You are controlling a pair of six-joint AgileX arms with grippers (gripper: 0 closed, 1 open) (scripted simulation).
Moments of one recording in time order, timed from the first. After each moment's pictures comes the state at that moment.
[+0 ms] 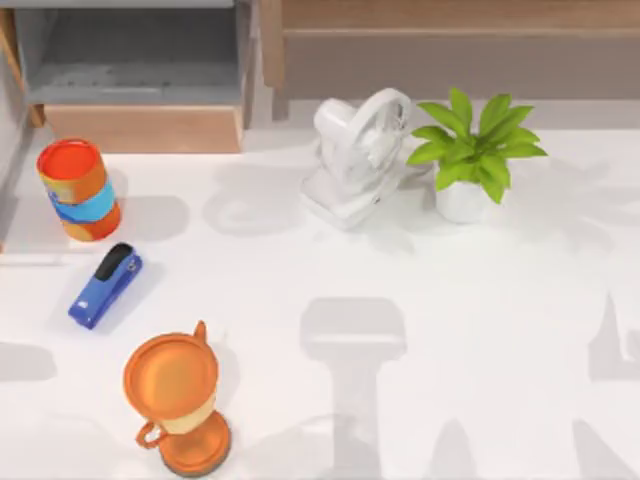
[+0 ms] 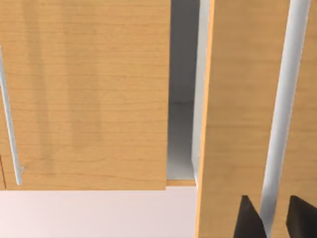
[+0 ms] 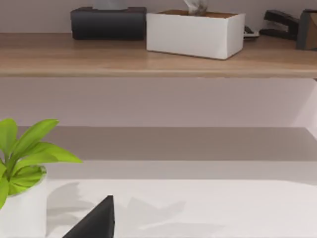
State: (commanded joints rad) left arm 0.68 2.04 0.48 1.51 0.72 1.60; right arm 0.00 0.00 0.00 0.00 0.00 0.00
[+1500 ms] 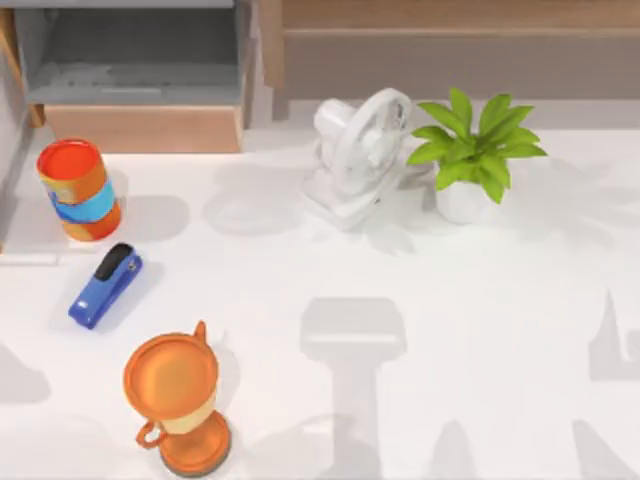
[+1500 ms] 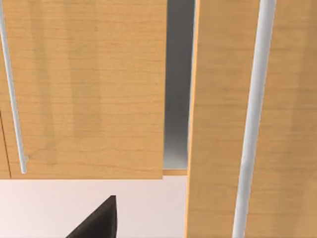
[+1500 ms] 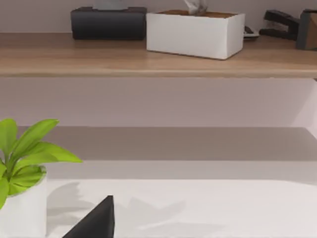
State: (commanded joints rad) left arm 0.72 2.02 0.43 1.54 0.77 1.60; right arm 0.00 0.00 0.00 0.00 0.00 0.00
